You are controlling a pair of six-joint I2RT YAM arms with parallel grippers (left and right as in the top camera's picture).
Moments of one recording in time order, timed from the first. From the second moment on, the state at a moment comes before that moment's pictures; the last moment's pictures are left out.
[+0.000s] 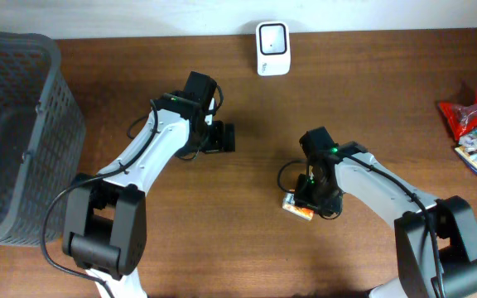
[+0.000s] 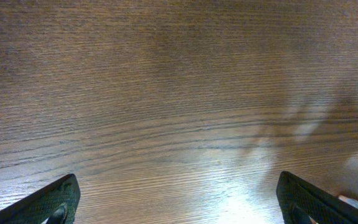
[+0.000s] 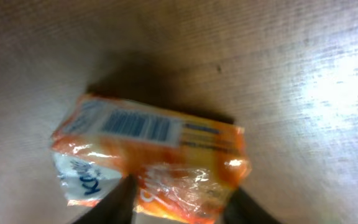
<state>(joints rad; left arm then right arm) -0.35 1.93 1.47 -0.87 0.12 -0.36 0.33 1.69 0.95 -0.85 -0.18 0.63</state>
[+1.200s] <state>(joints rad) -0.35 1.93 1.47 -0.90 0.12 -0.36 0.41 1.70 1.18 -0.91 -0.22 1.50</state>
